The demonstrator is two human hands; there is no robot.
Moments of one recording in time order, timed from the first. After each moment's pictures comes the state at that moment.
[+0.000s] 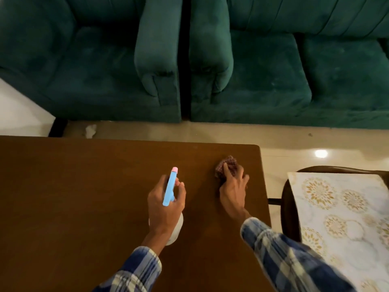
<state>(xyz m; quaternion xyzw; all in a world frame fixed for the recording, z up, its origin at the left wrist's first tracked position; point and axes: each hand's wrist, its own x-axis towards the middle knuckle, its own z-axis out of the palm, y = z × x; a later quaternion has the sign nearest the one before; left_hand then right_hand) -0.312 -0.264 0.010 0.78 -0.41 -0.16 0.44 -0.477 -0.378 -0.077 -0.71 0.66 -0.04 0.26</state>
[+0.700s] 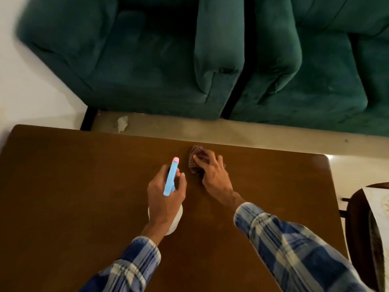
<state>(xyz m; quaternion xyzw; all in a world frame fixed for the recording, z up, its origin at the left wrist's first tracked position) -0.076 -0.223 -0.004 0.79 -0.40 -0.16 0.44 -0.204 -0.344 -0.083 -0.85 0.46 -0.01 0.26</state>
